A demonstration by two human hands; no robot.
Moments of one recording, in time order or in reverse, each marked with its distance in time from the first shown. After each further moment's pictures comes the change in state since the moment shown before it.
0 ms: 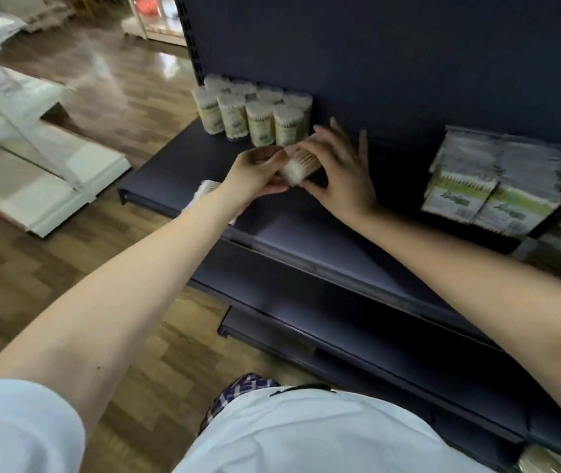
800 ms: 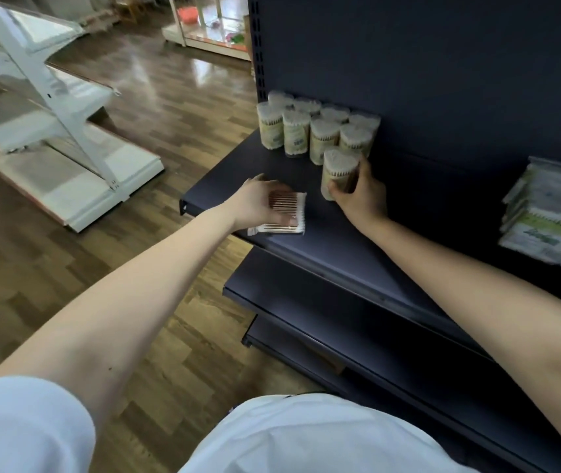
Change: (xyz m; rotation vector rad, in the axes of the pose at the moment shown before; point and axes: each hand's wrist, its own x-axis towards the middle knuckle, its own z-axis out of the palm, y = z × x) left_hand 0.013 -0.025 -0.124 1.126 -0.141 0.162; right_hand 0.048 -0.052 0.064 0.389 -0.142 0.634
